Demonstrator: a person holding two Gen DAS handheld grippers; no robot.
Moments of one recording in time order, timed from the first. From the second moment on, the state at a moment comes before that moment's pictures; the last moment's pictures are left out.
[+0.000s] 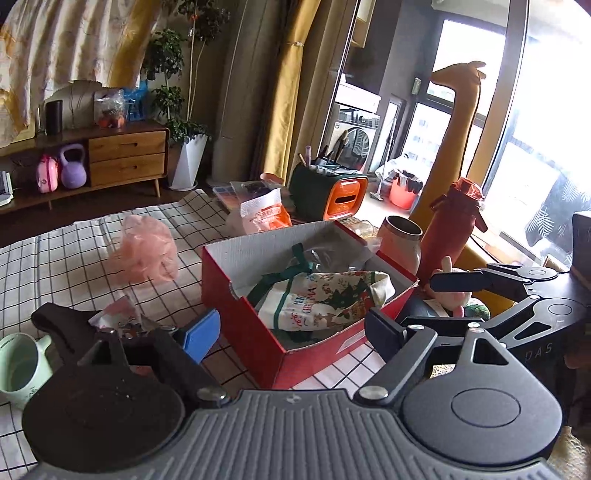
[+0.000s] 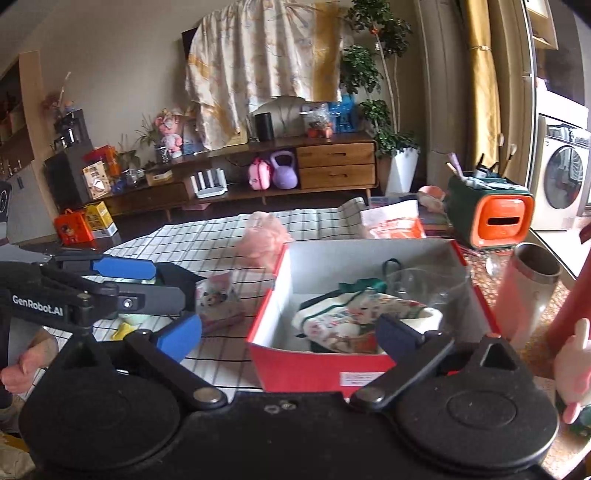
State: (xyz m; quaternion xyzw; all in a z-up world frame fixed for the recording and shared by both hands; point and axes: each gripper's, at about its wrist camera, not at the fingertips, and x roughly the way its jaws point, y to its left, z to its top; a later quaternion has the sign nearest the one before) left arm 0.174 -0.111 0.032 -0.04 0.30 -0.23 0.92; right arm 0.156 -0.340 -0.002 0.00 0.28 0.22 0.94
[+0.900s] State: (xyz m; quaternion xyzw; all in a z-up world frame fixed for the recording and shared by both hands) left arm 0.146 0.041 -0.037 -0.13 0.33 -0.04 0.93; right arm 0.203 -0.209 -0.047 -0.03 0.34 0.30 0.89
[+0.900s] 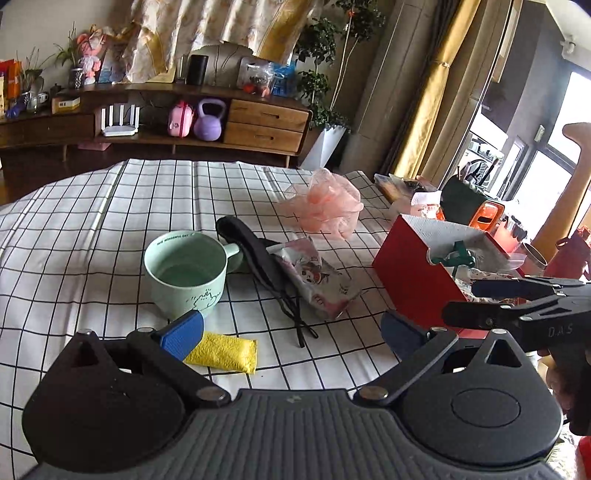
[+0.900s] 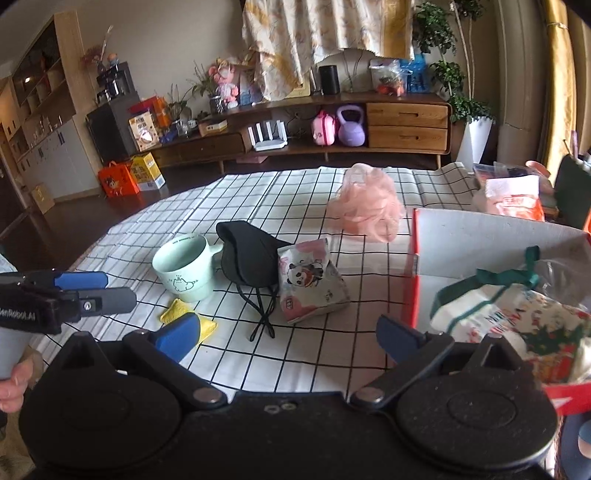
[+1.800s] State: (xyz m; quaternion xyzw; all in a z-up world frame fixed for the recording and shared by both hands) left arm 0.189 0.059 -0.124 -0.13 0.38 0.01 0.92; right arm 0.335 -0.116 -0.123 -0.11 0.43 0.27 0.86
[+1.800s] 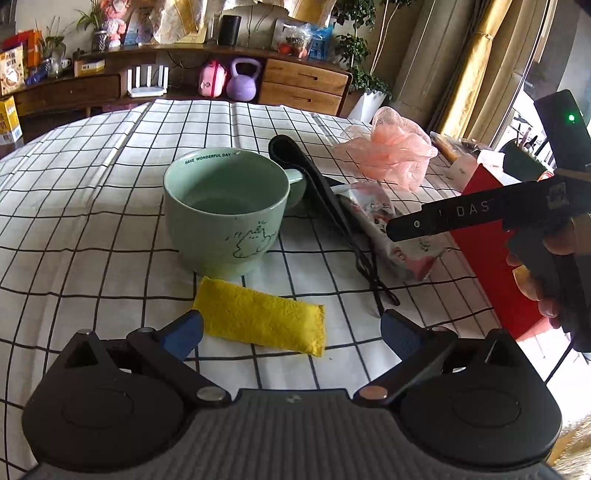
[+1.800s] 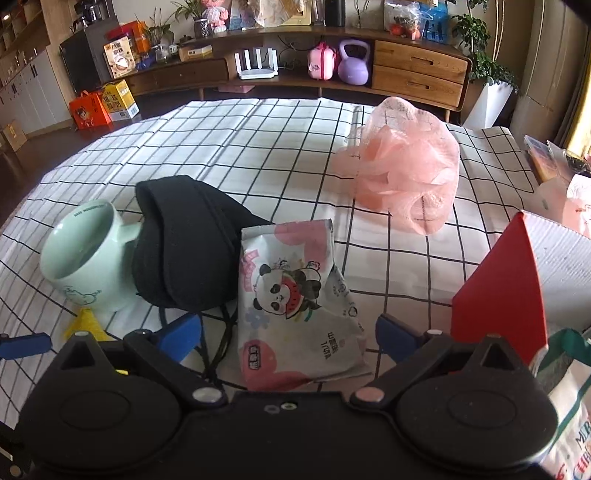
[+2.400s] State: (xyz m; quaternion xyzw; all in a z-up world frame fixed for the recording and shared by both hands) left arm 0.207 0.060 -0.152 -0.07 0.37 0.03 0.92; right arm 0.362 -0.113 -0.158 -0.10 0.46 0.26 0.84
